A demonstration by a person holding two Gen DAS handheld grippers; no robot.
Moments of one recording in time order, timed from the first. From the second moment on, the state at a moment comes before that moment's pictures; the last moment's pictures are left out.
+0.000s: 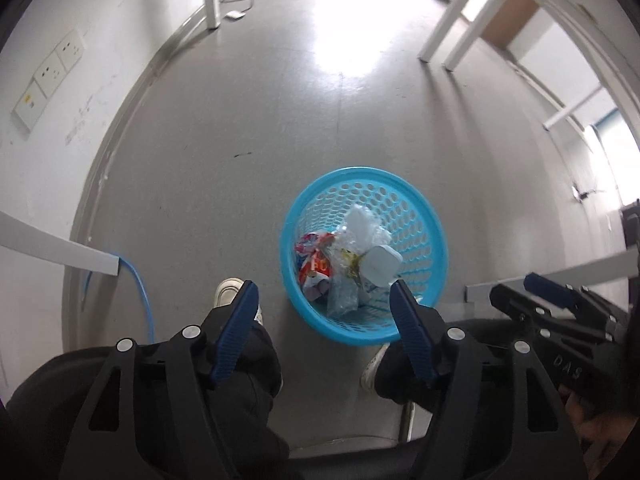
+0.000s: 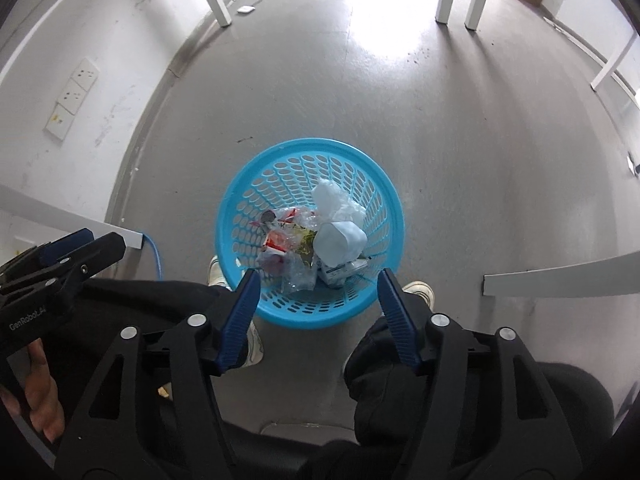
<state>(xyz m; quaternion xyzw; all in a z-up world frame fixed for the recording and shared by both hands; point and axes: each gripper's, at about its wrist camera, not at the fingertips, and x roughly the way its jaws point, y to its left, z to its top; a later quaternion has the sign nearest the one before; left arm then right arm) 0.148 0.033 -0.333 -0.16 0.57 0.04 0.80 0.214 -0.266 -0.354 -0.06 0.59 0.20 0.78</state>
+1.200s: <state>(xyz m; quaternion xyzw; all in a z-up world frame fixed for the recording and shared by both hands) 0.104 0.006 -0.278 -0.12 0.56 -0.03 0.82 0.149 -0.289 -0.288 -0.07 0.57 0.28 0.77</state>
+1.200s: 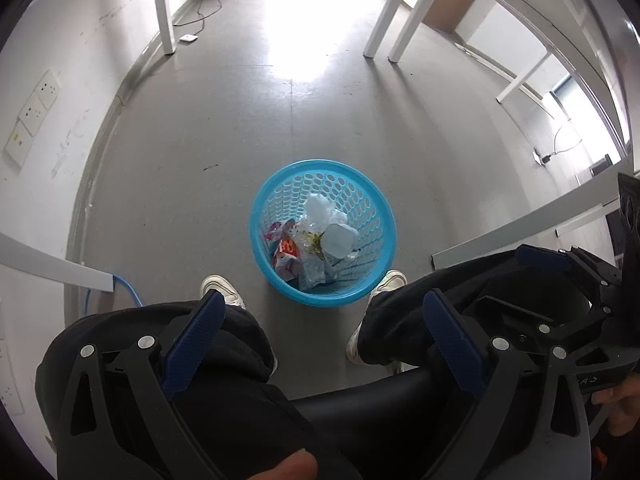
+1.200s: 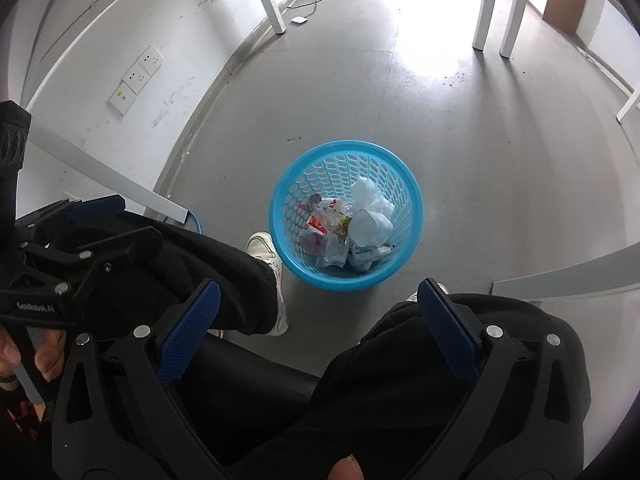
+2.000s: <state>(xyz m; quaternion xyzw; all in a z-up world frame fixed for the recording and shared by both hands) 0.108 0.007 -0.282 -0.11 0.57 -0.03 0.81 0.158 -0.293 -0.290 -0.06 0.58 0.28 0.77</state>
